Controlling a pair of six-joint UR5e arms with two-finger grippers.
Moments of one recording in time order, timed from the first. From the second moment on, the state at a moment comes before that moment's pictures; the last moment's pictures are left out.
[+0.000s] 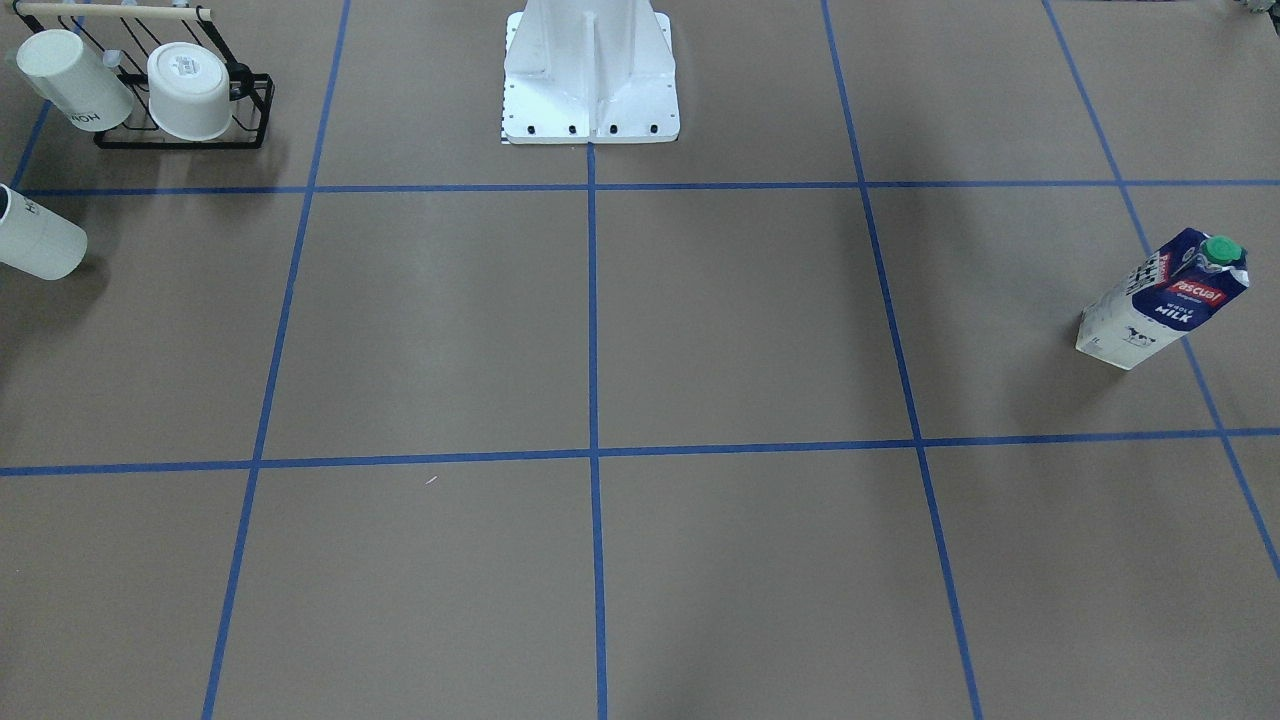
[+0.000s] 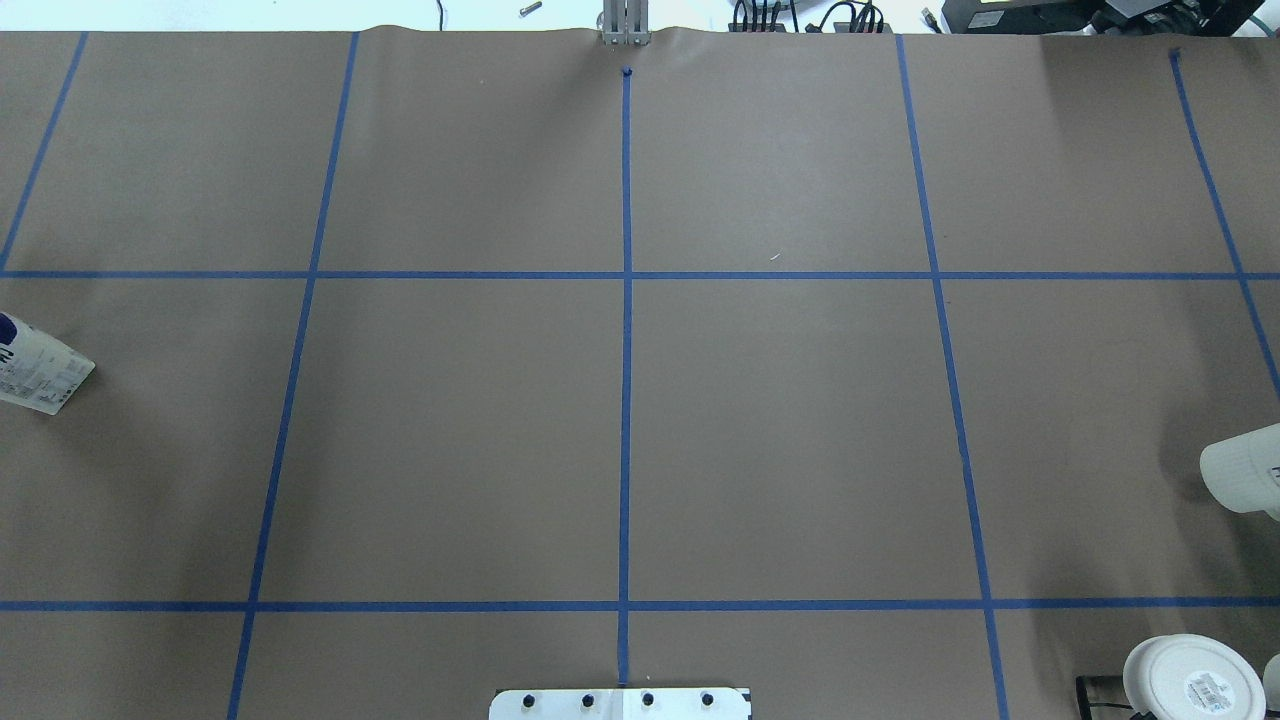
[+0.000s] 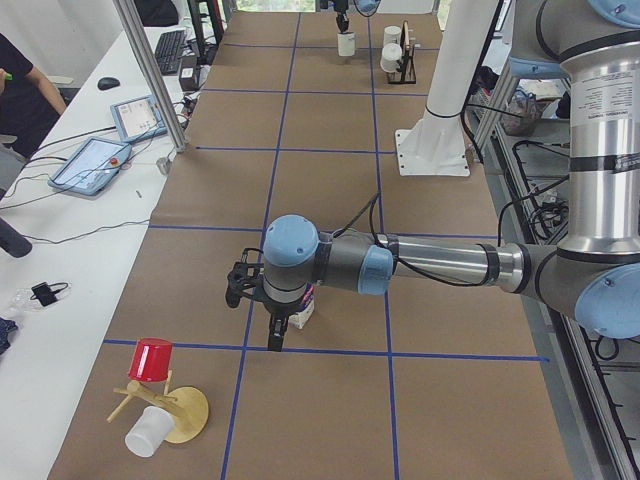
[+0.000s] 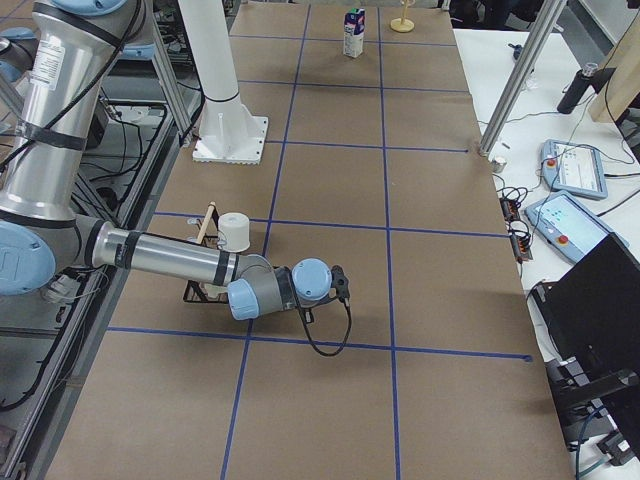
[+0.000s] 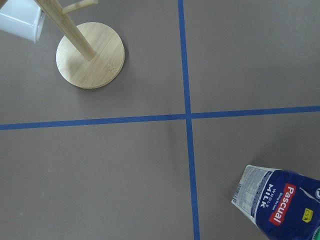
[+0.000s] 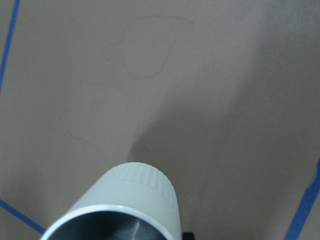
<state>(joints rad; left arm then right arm) -1.63 -1.47 -1.76 -1.67 -2.33 -0.03 1.33 -1.87 1.64 -1.11 2.67 0.00</state>
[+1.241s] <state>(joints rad) -1.63 -1.49 -1.76 -1.66 -2.37 -0.04 1.02 -1.04 1.70 -1.56 2.34 0.78</state>
